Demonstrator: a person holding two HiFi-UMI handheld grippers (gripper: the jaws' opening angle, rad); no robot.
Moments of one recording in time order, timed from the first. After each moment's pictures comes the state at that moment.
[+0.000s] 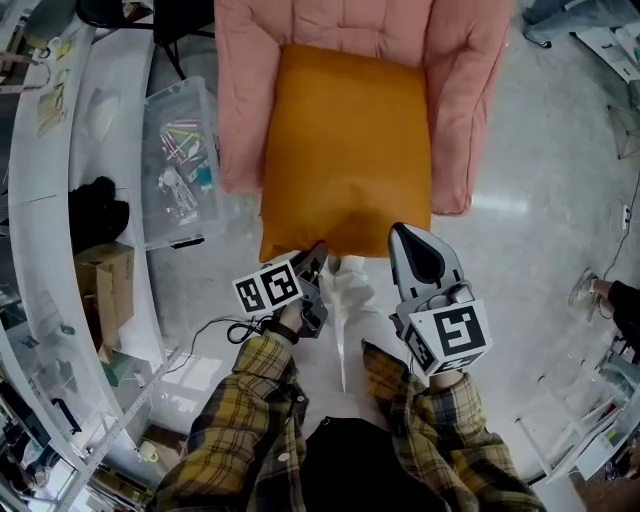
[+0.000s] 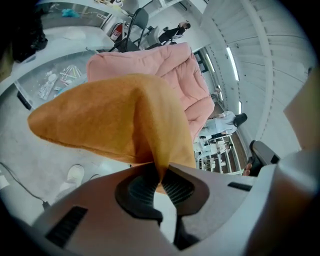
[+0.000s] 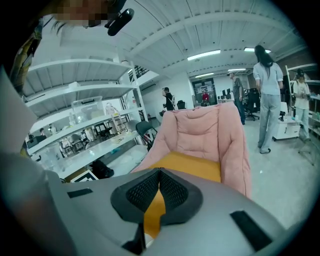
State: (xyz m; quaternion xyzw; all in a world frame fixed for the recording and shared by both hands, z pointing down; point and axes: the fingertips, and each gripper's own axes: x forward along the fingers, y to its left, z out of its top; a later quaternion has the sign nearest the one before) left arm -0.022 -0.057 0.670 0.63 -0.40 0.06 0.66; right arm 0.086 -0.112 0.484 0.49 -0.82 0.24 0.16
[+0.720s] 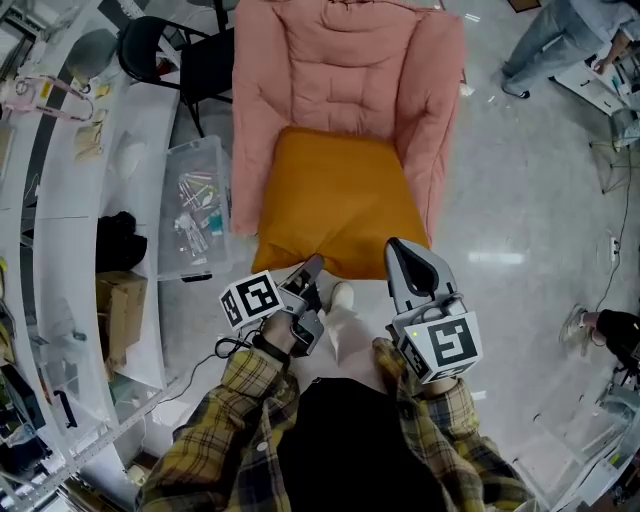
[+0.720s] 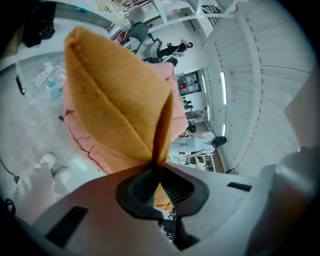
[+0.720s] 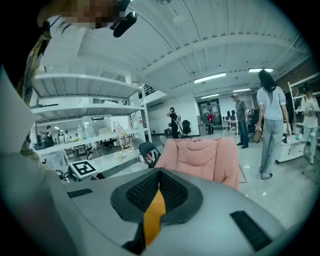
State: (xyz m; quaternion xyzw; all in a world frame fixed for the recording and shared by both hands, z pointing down) left arm 0.027 -0.097 0.486 0.62 -0.38 -0.07 0.68; right arm 0.136 -0.115 0.336 0.49 -0.85 0.16 0.10
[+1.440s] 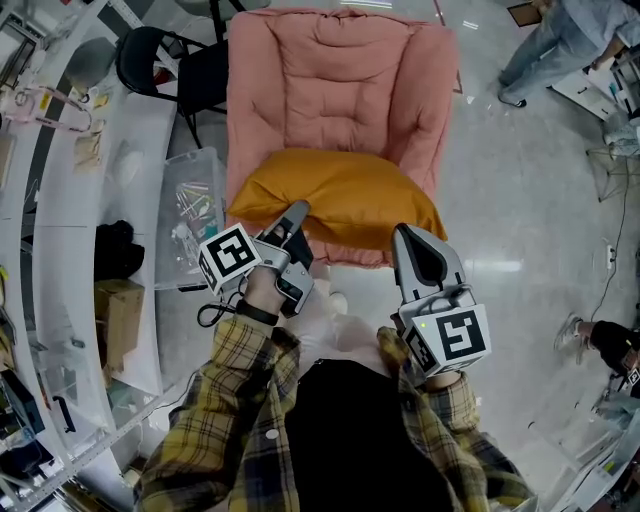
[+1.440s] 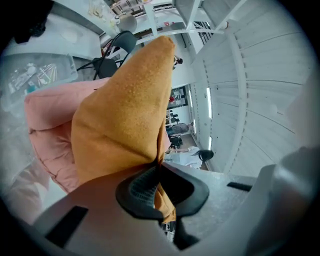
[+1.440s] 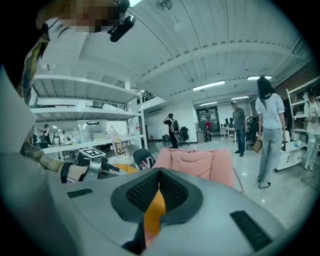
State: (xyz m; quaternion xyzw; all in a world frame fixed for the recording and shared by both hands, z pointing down) left arm 0.029 -0.228 0.408 0.65 -0.38 -0.17 0.63; right arm 0.168 -0.167 0.303 0.51 -0.85 0.12 0.07
